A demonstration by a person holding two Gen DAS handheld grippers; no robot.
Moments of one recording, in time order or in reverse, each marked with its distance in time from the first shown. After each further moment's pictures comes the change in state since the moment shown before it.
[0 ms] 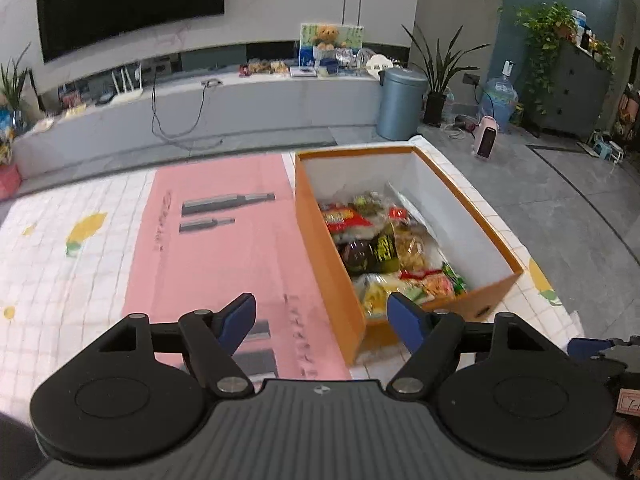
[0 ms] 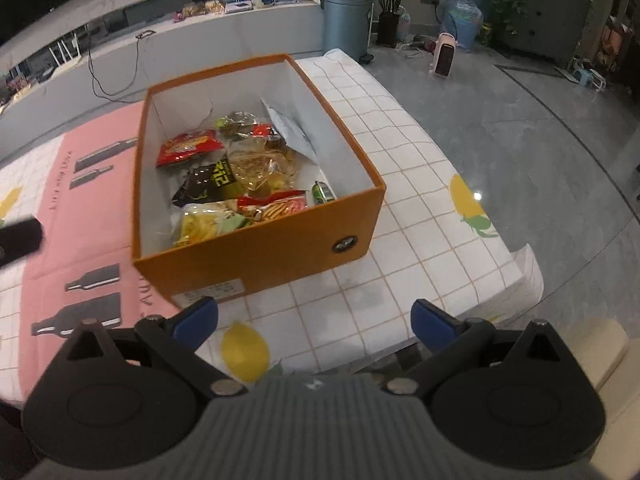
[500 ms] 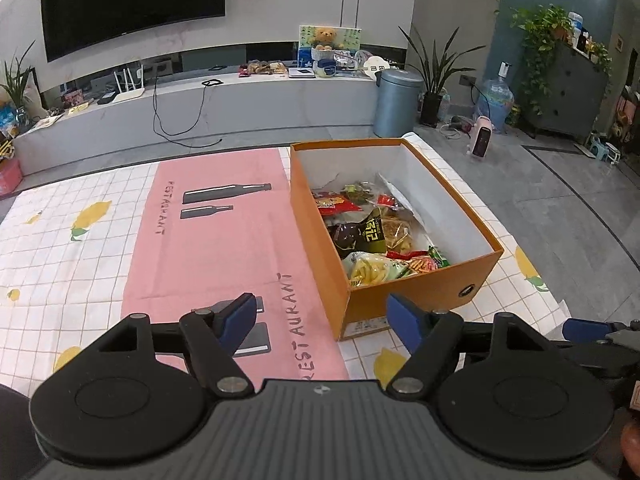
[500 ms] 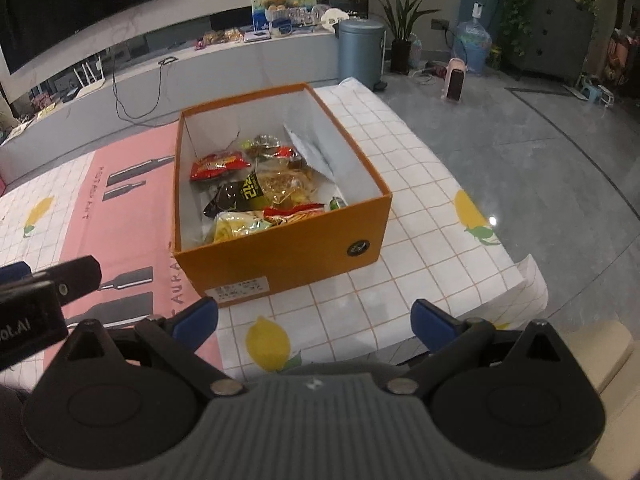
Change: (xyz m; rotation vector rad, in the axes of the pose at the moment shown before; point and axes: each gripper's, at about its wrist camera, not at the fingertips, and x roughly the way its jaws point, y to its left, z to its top) left arm -0.026 -0.012 -0.028 0.011 -0.016 0.005; right arm -0.037 -0.005 -0.024 0.009 -0.095 0.054
